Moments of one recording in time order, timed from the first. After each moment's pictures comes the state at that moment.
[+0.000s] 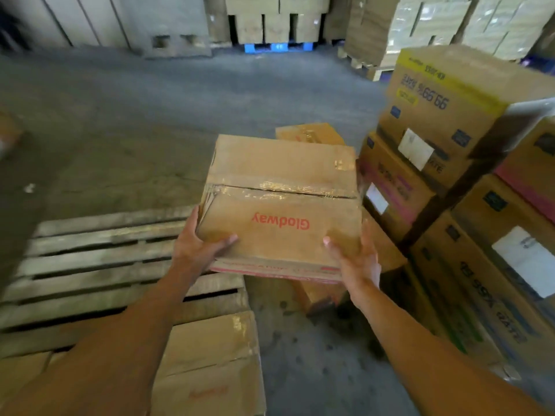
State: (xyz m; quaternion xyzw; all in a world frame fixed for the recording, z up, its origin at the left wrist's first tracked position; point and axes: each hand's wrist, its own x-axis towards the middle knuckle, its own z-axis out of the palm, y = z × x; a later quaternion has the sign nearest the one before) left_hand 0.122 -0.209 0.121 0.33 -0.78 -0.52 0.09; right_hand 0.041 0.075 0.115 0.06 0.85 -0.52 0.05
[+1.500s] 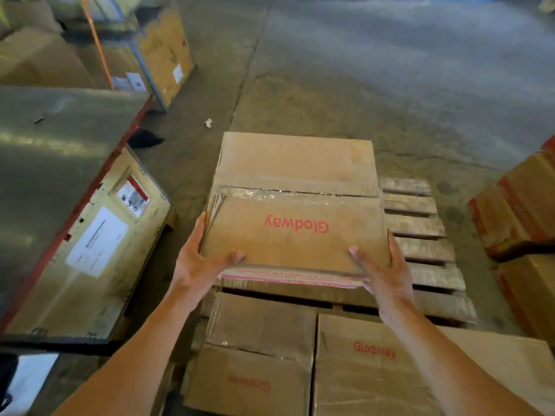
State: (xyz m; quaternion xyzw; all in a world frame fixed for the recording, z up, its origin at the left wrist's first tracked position) left_hand 0.553 -0.915 0.016 0.43 -0.67 -0.59 0.15; right_hand 0.373 -0.670 0.005 0.01 0.75 -0.62 0.24
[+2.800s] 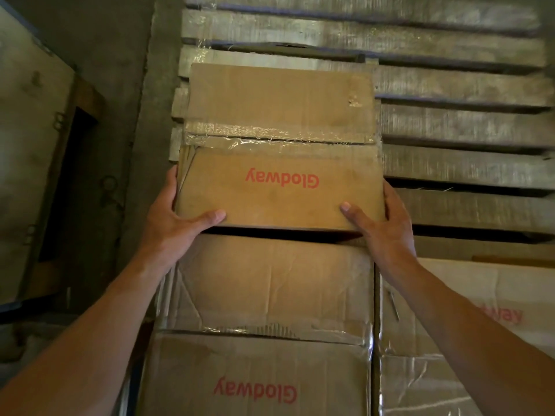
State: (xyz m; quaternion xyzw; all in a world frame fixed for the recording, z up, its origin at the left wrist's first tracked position) left_hand 0.559 -1.007 -0.373 0.44 -0.70 -0.55 0.01; right_hand 0.374 -0.738 -0.379 0.02 0.86 -0.45 0.26
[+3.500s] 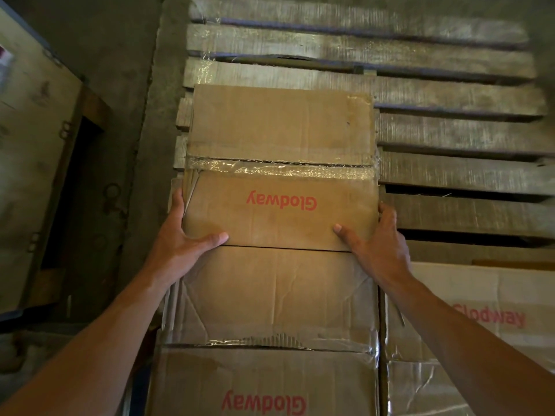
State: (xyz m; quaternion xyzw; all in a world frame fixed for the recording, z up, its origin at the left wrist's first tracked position) left_hand 0.573 -1.004 -0.378 0.47 -0.71 -0.52 -0.07; right_hand 0.392 -0.747 -0.370 -0.01 0.92 -0.27 0.28
